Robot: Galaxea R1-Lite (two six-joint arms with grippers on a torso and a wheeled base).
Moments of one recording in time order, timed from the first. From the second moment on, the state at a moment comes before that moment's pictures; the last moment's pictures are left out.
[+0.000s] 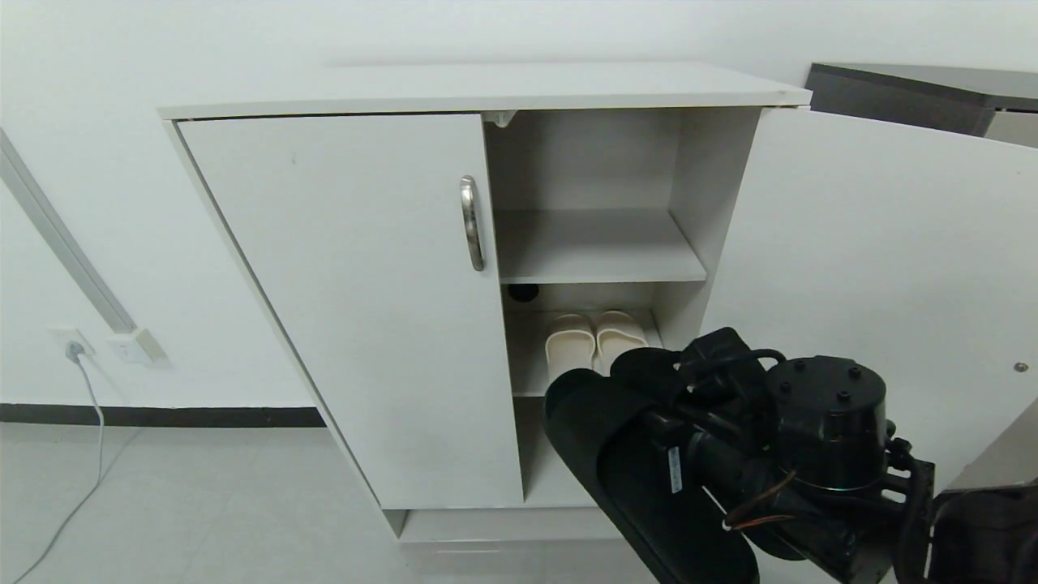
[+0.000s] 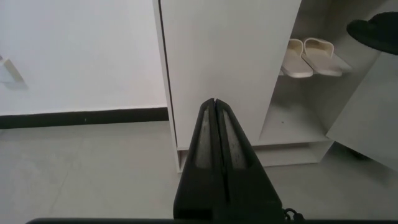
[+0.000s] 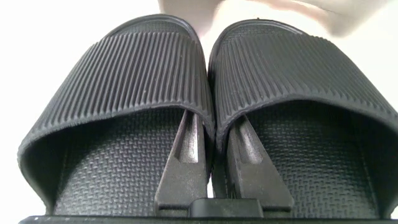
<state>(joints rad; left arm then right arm) 0.00 0.00 0.00 0.00 -0.02 0.01 0.84 1.76 -0.62 -0.86 -0.38 0.09</state>
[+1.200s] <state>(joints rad) 0.00 0.00 0.00 0.00 -0.02 0.01 0.97 1.79 -1.30 -0.16 -0.77 0.29</state>
